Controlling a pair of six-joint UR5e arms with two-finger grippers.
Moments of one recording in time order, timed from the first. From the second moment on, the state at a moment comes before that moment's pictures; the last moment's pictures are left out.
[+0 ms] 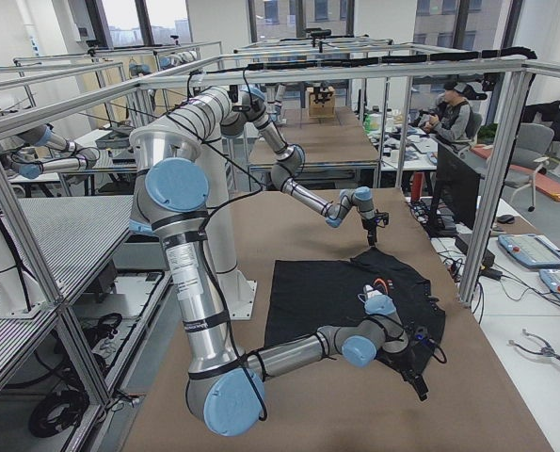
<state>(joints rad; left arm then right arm) -0.99 -2.16 -1.09 -2.27 -2.02 -0.67 0.99 -1.21 1.47 -1.12 1.76 0.54</state>
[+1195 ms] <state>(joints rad) -0.98 -2.17 -1.09 -2.28 -2.02 -0.67 0.98 -1.21 1.47 -1.12 1.76 0.54</state>
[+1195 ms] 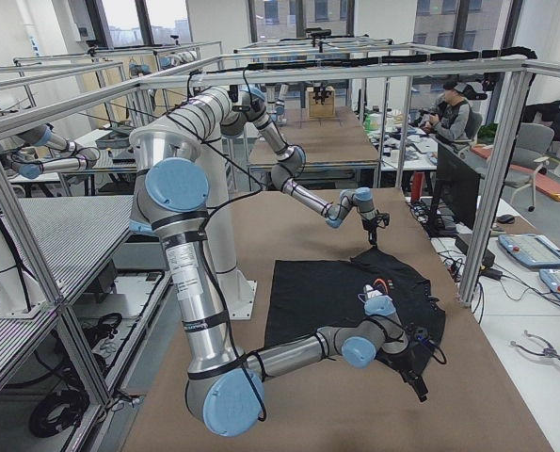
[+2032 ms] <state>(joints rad) -0.97 -2.19 -1.19 -2.28 -2.01 -0.86 0.98 -1.22 1.48 -1.12 1.76 0.54</state>
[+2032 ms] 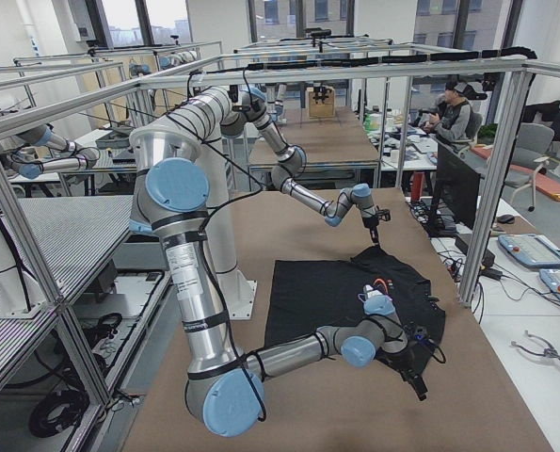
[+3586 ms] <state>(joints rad) -0.76 -2.38 -1.06 -2.27 -1.72 -1.14 0.96 -1.22 1.48 -1.12 1.76 0.54</state>
